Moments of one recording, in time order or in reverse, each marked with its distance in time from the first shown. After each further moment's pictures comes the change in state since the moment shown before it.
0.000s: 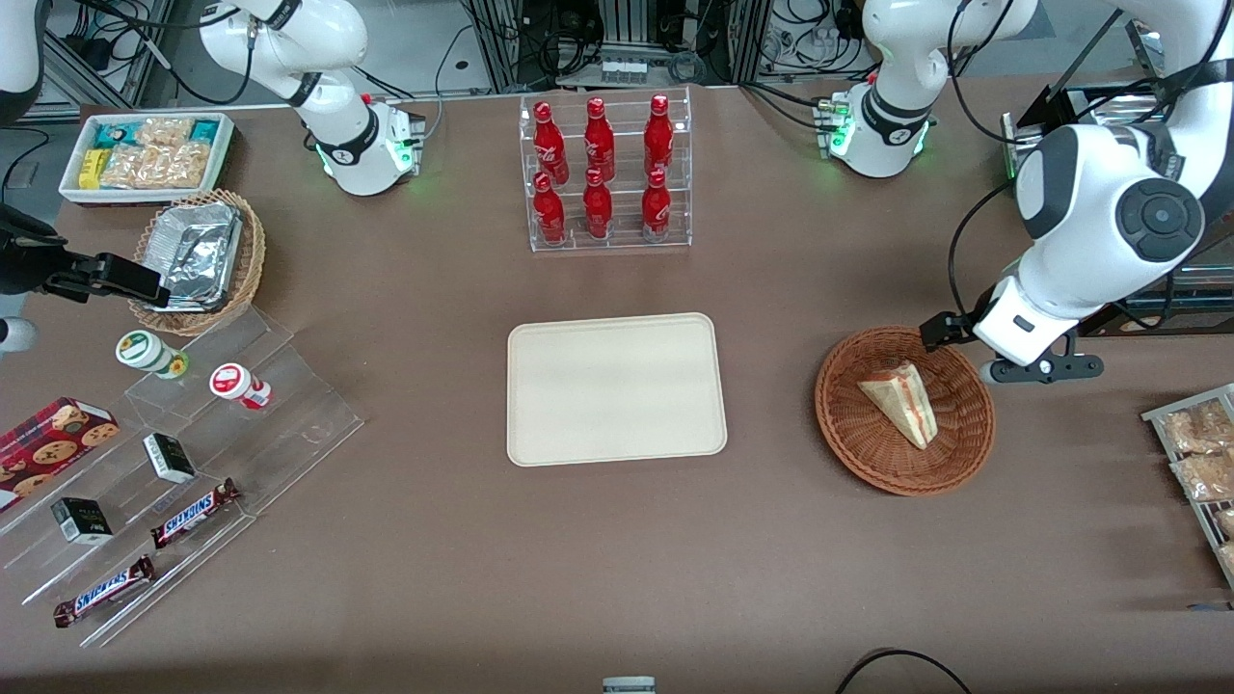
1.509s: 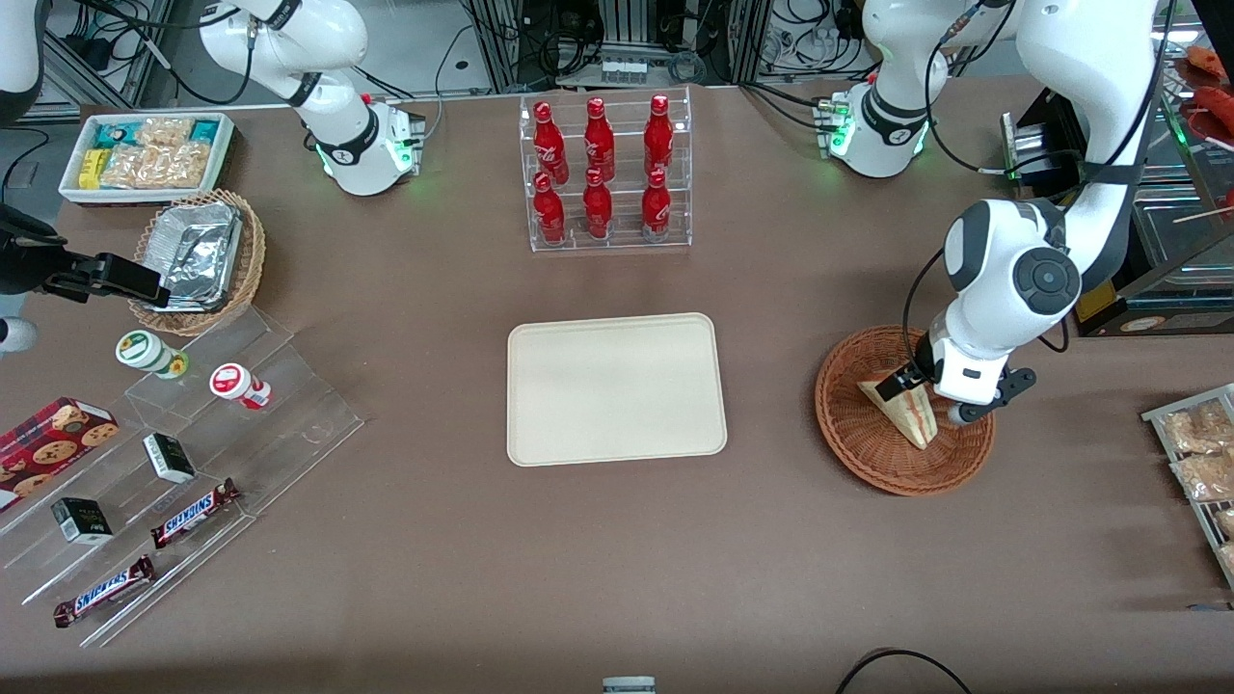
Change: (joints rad) arm -0.002 0.180 -0.031 -0.117 0.000 0.325 -0.451
